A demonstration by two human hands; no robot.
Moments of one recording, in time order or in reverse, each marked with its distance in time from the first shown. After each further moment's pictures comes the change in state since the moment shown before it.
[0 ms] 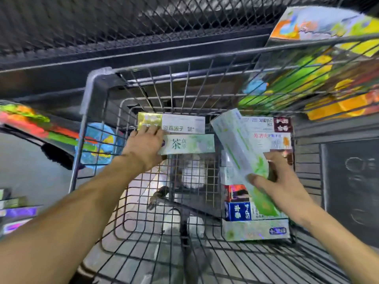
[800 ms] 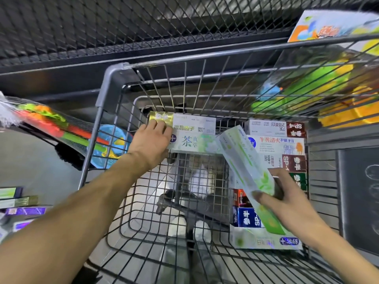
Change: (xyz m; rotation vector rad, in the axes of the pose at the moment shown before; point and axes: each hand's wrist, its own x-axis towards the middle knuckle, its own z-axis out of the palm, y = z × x) left_hand 0.006 -0.017 0.009 0.198 0.249 0.044; right_hand -0.010 0.019 0.018 -0.032 -0.035 -0.024
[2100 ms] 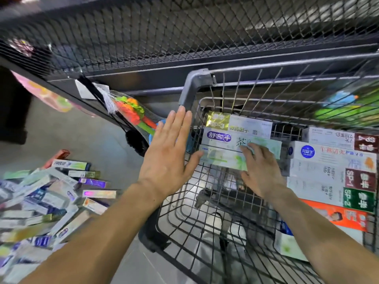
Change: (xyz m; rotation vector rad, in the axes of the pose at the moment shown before) left_hand -0.140 -0.038 -0.044 -0.319 0.330 -0.232; right_hand 0.105 -0.033 0.142 -1.130 0.024 -0.527
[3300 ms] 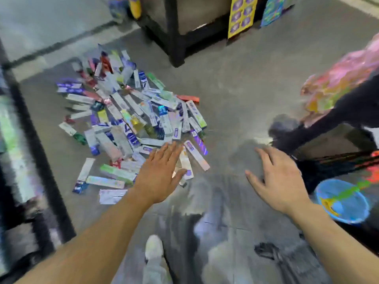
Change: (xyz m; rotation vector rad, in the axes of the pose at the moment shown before) left_hand -0.516 -0.340 0.027 -0.181 -0.072 -0.901; right_hand -0.044 -0.556 -0.068 -0.191 0.111 -0.822
